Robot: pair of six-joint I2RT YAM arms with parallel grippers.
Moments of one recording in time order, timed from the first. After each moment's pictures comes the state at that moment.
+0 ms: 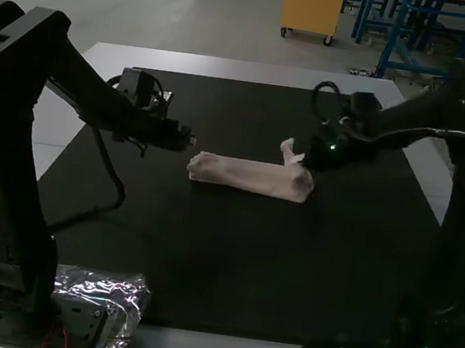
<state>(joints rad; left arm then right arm) -0.12 1.79 0.89 0.22 0.24 0.00 0.24 1.87 1.08 -0.12 -0.51 0.06</state>
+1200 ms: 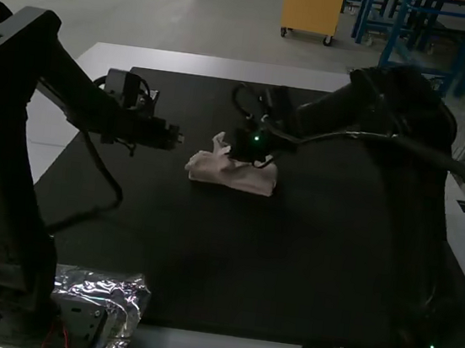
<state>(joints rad) -0.05 1.75 0.84 0.27 0.24 0.00 0.57 2.22 1.47 -0.04 -0.51 0.25</state>
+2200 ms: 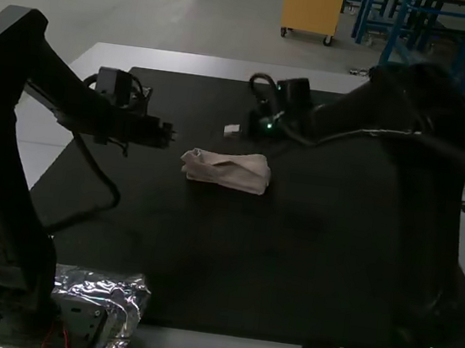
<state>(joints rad) -0.04 1.70 0.79 0.29 0.20 0.02 0.51 2.12 1.33 0.27 -0.57 0.34</state>
